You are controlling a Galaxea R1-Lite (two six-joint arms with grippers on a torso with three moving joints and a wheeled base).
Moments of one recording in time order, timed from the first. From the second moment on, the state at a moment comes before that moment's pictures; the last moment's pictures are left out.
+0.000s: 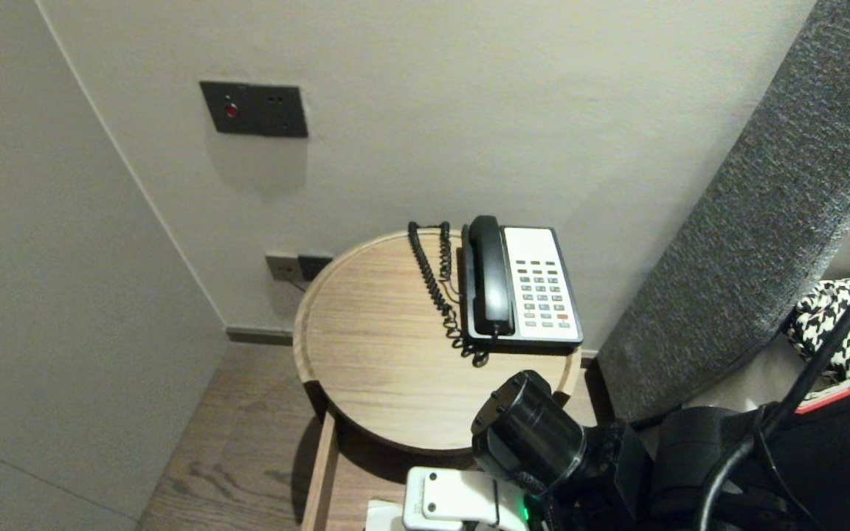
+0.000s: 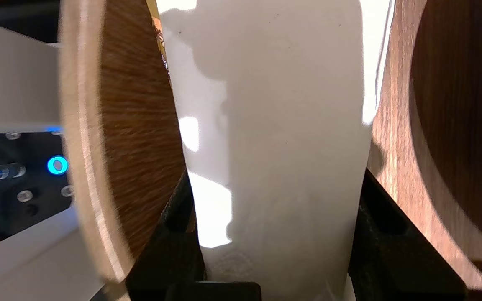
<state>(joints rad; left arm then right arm) 0.01 0.00 0.00 -0.02 0.02 -0.01 0.94 1.84 -0.92 0.01 0.28 -0.45</state>
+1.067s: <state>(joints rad) 0.01 0.00 0.00 -0.02 0.02 -0.01 0.93 1.59 -1.02 0.24 0.28 -0.41</state>
